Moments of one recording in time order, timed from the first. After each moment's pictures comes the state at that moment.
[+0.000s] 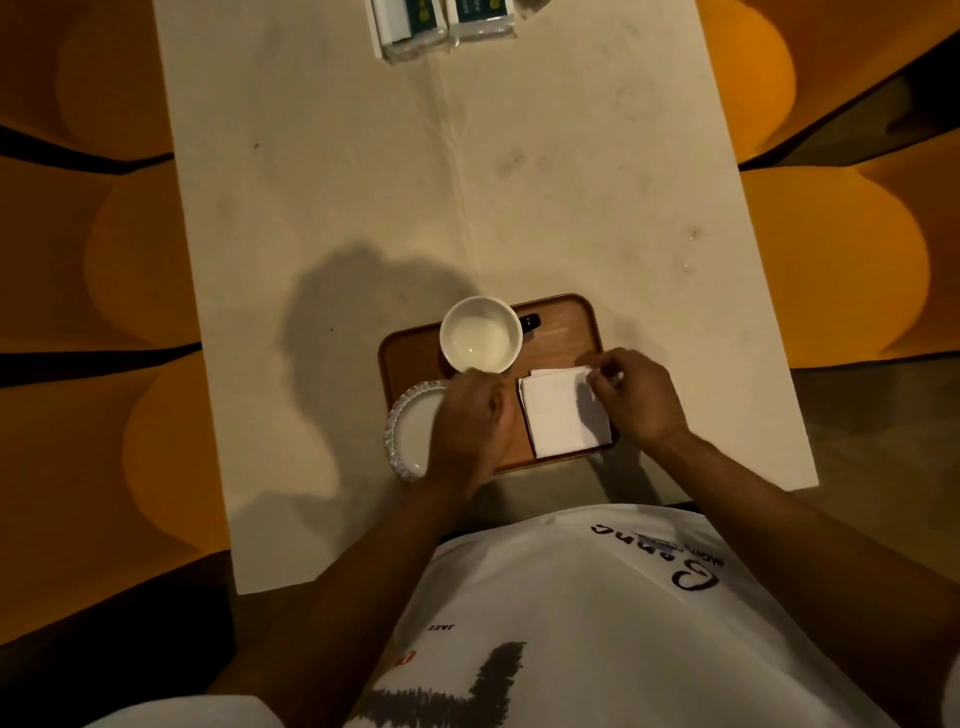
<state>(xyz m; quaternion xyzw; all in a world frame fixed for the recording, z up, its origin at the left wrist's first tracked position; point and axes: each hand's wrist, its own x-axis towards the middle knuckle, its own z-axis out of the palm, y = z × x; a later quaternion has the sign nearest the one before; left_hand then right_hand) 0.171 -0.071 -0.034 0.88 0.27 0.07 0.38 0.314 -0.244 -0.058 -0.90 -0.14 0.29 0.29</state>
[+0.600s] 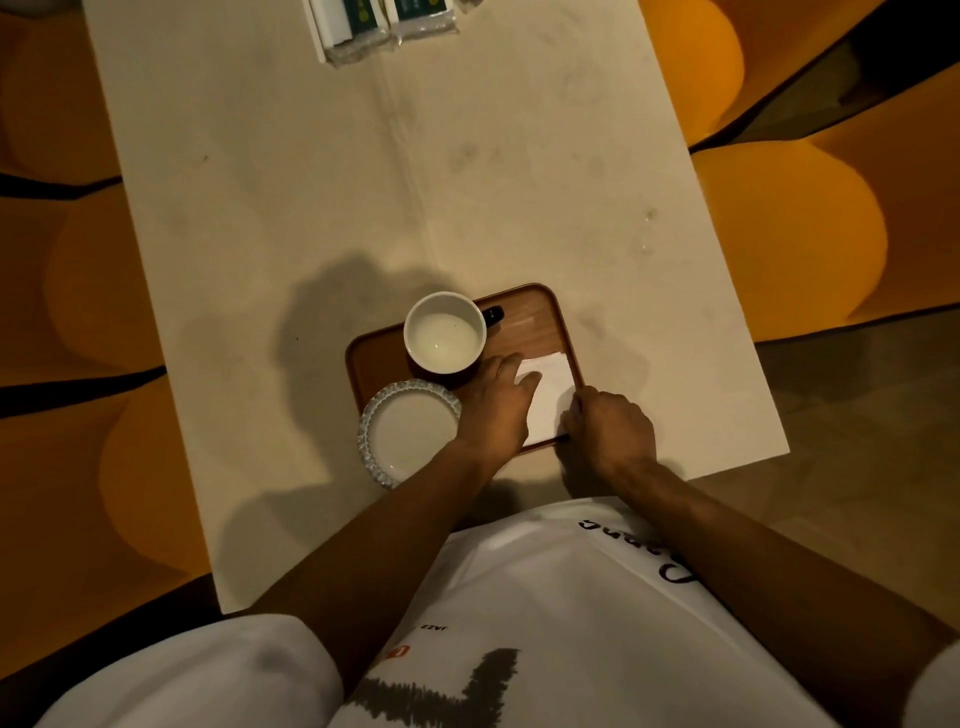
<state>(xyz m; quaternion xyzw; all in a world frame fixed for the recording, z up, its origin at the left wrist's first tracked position) 0.214 -0.108 -0.075 0.96 0.08 -0.20 0.19 0.265 -0.266 -0.059 -0.94 -0.16 0.29 0.07</state>
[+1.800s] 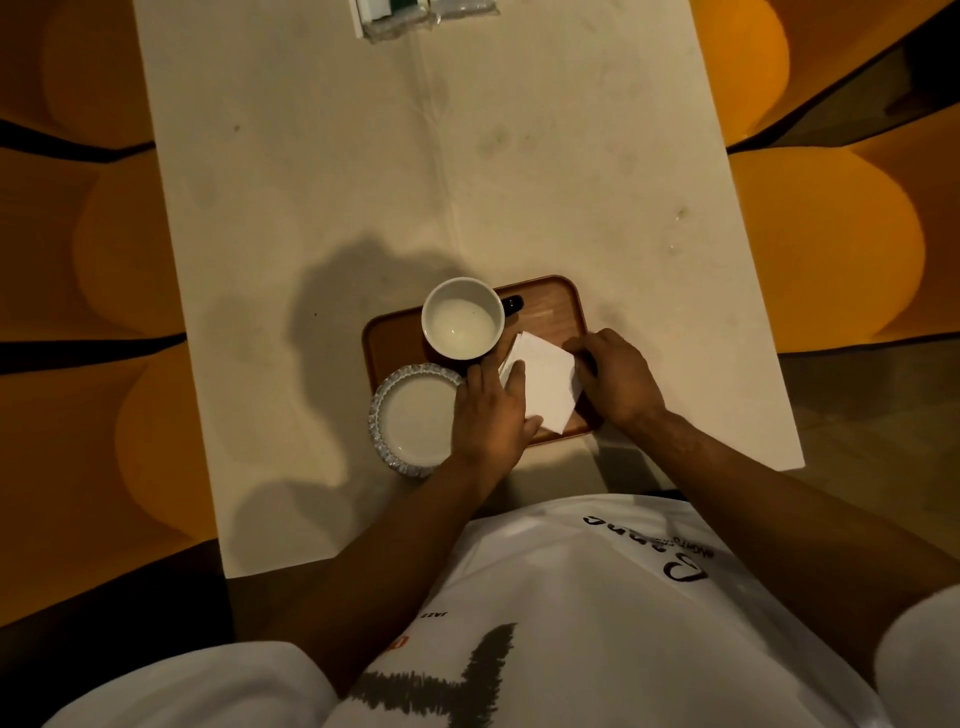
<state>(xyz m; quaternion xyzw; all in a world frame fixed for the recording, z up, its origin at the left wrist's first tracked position) 0.185 -0.112 -0.066 0.95 0.19 -0.19 0.14 0.315 -0.250 -0.081 -0.90 -0.24 0.28 0.22</state>
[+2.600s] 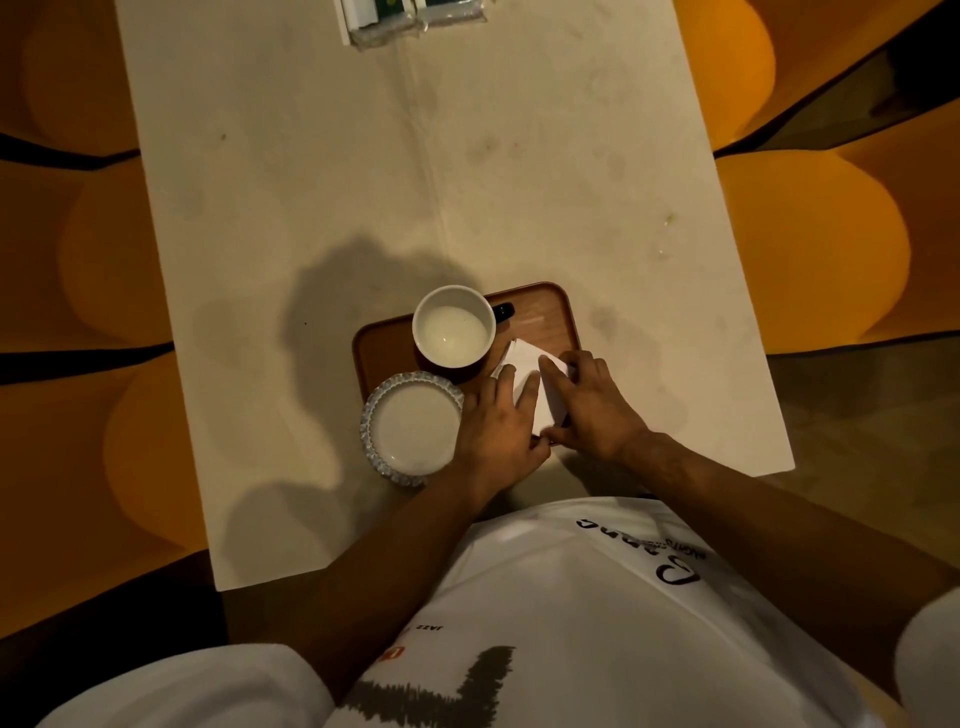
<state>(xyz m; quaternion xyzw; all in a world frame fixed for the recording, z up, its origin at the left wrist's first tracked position) 0.188 -0.122 -0.073 0.95 0.12 -0.23 0.14 0.293 -0.252 -0.067 -0.86 -0.37 0.34 0.07</state>
